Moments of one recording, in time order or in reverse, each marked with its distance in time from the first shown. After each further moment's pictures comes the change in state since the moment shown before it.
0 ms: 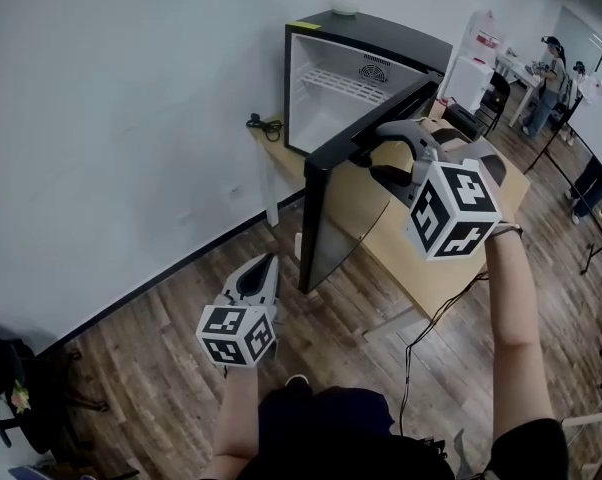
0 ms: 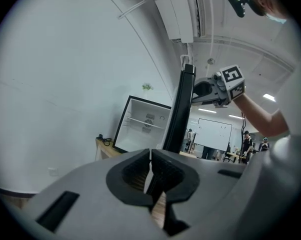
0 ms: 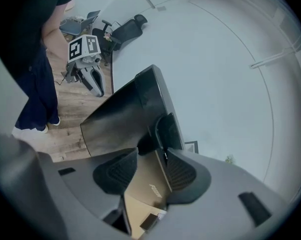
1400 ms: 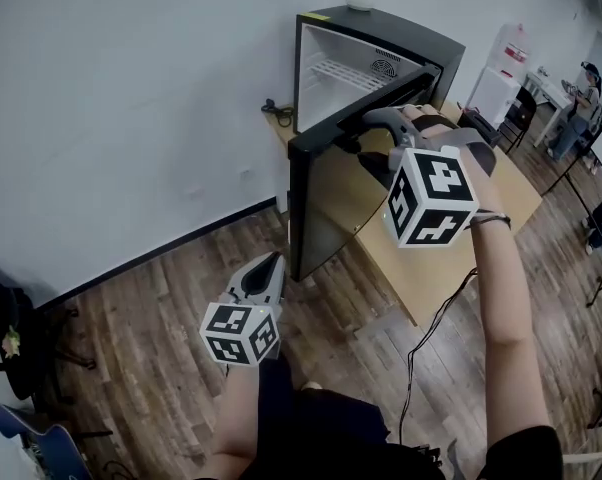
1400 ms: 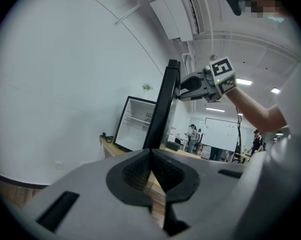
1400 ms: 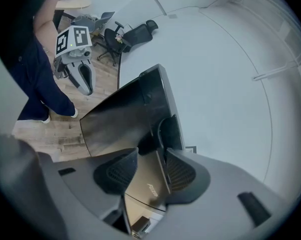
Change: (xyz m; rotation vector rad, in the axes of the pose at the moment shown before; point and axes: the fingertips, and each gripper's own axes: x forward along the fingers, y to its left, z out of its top) left arm -0.018 -0.081 -0.028 0.000 -0.026 0.104; right arm -0.027 0.013 -0.014 -0.098 -0.053 -0.019
